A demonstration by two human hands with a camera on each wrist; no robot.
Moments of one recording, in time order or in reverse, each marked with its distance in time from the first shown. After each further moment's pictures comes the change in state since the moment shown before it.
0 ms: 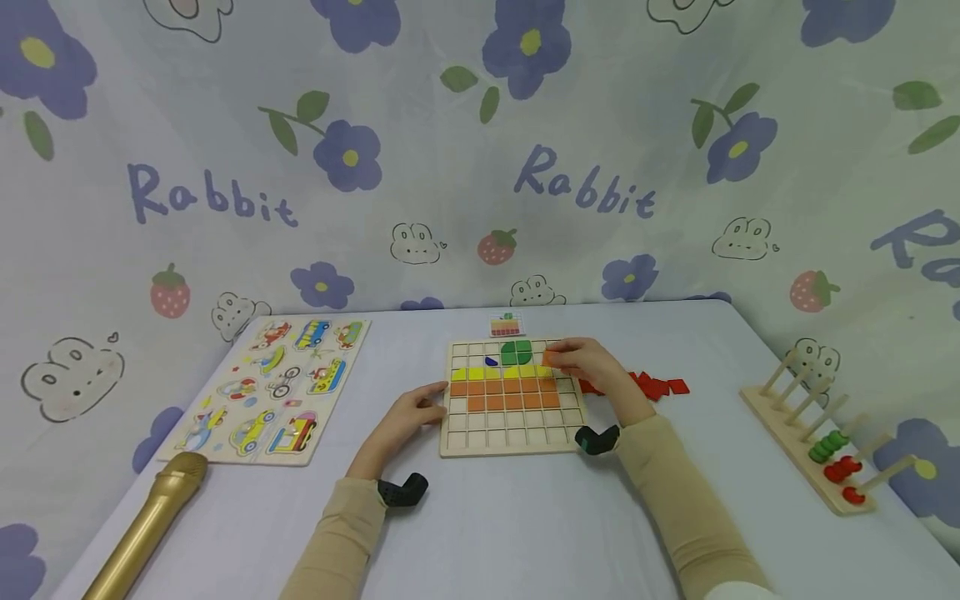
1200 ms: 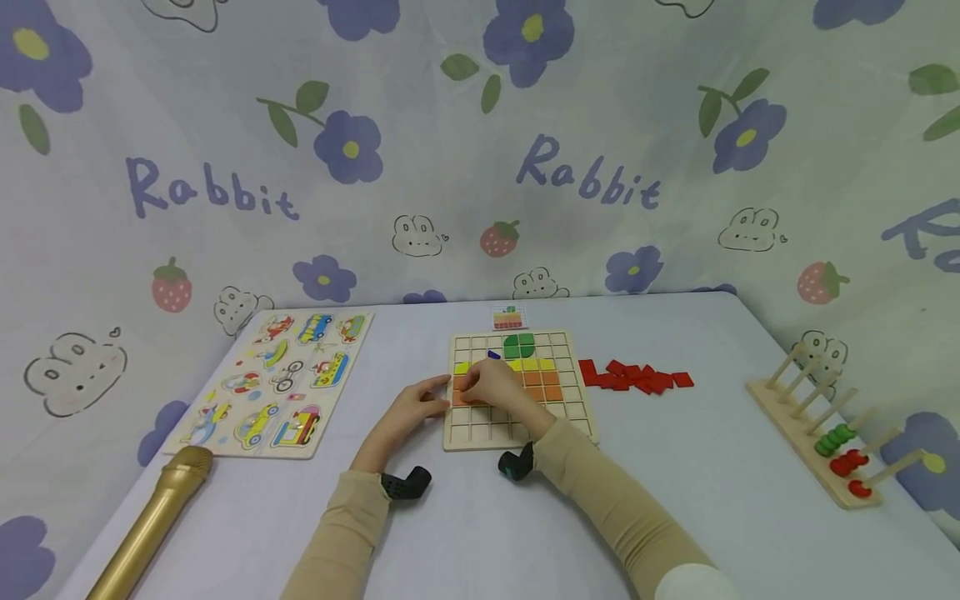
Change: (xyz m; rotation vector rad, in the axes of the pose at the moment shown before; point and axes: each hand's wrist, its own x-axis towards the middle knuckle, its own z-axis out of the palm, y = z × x) left_hand 0.003 -0.003 -0.002 0.000 -0.007 0.019; right_hand 0.014 -0.007 0.142 -0.622 -0.076 -0.199
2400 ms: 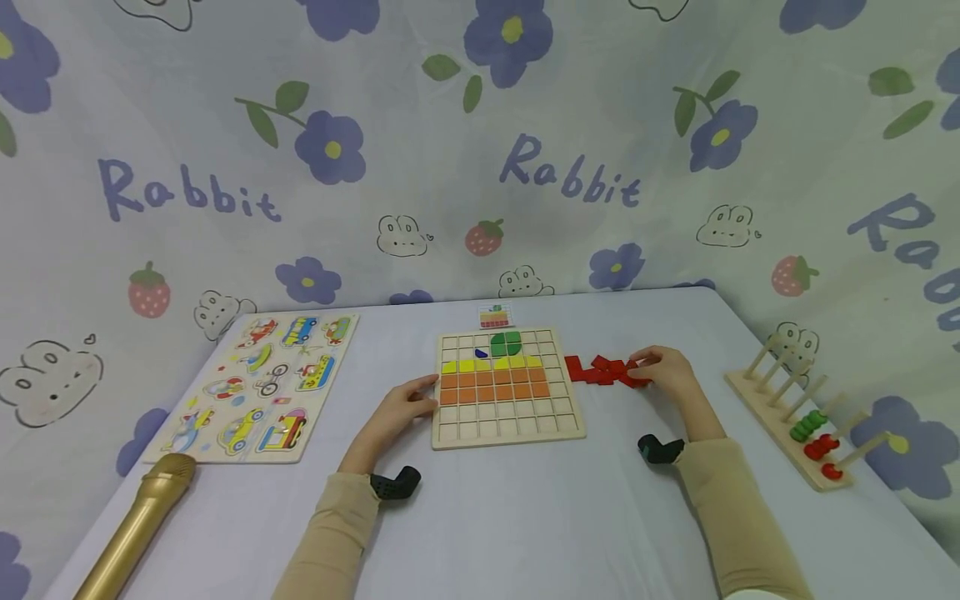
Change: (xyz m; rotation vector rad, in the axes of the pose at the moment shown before) left_hand 0.000 0.001 0.001 0.014 0.007 -0.041; right_hand -0.112 0.163 -0.164 0.137 0.312 0.344
